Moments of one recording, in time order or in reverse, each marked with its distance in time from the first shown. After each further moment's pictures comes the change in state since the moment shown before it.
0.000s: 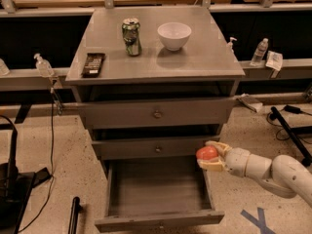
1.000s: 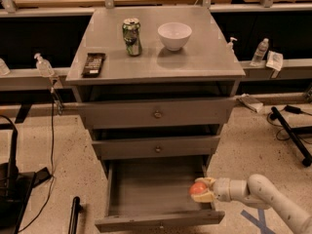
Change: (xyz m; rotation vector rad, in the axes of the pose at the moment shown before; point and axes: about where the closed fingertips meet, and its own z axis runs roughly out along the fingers) arm 0.239 0.035 0.058 -0.253 0.210 0.187
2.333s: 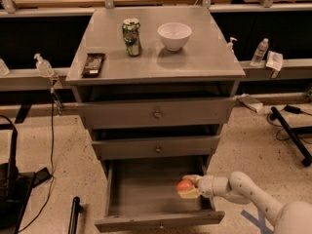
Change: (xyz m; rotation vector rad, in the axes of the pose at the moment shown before) arm 0.007 -0.018 0.070 0.012 0.020 -0.056
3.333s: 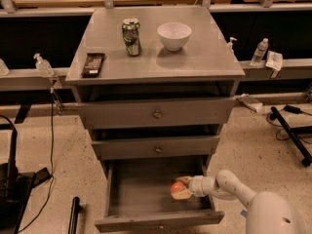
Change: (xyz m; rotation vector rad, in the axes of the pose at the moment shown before) arm 0.035 -0.018 0.061 -0.025 0.084 -0.010
